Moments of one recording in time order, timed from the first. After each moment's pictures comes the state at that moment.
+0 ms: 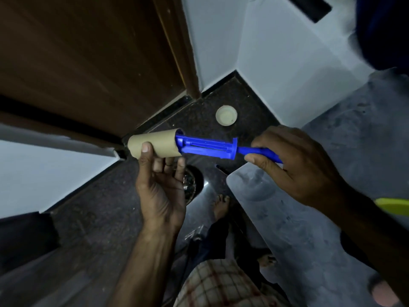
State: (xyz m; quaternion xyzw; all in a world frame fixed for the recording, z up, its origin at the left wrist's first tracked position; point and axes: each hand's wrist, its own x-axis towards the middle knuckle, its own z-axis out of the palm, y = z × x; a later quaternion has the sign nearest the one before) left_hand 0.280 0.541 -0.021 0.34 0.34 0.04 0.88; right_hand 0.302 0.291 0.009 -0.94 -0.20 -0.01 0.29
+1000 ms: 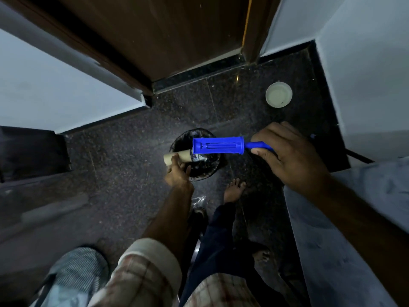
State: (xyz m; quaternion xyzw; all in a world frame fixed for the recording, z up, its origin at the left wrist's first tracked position) left_hand 0.254 0.646 -0.285 0.29 0.71 0.11 0.63; right_hand 0.357 0.402 -0.150 -0.89 -0.32 0.14 0.29
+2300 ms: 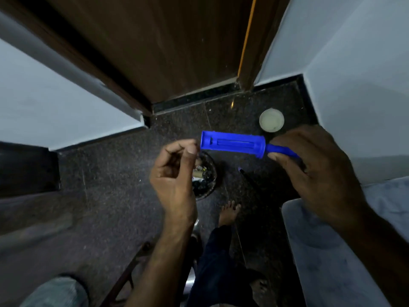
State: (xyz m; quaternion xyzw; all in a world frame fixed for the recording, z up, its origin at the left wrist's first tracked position) left_hand 0.271 0.622 -0.132 0.60 0.27 0.24 0.71; right_hand 0.359 0.401 -0.086 -0.91 -0.28 0.00 0.30
